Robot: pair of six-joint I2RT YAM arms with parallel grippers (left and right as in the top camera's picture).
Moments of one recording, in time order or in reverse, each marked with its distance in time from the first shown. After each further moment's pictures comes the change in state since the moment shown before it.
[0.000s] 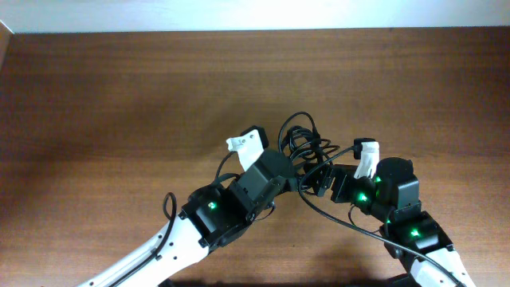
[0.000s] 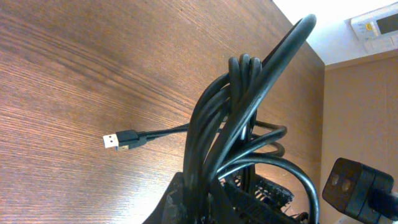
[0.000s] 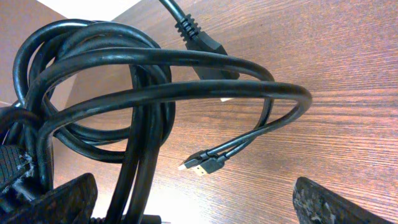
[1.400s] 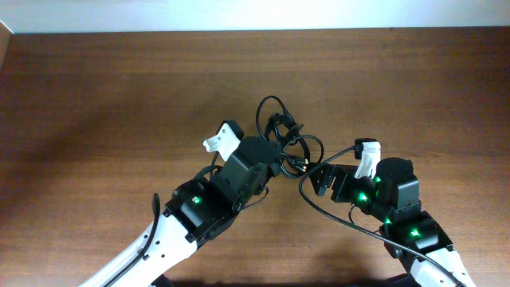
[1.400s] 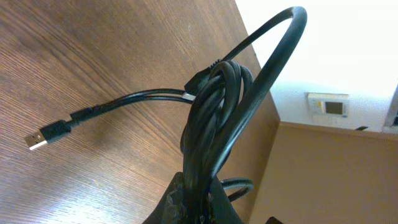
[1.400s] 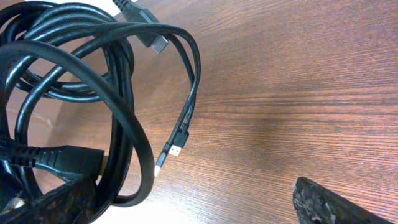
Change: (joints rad) left arm 0.101 -0.037 0.000 0.038 0.017 -0.301; right arm 0.000 0.000 0.001 -0.007 0.019 0.007
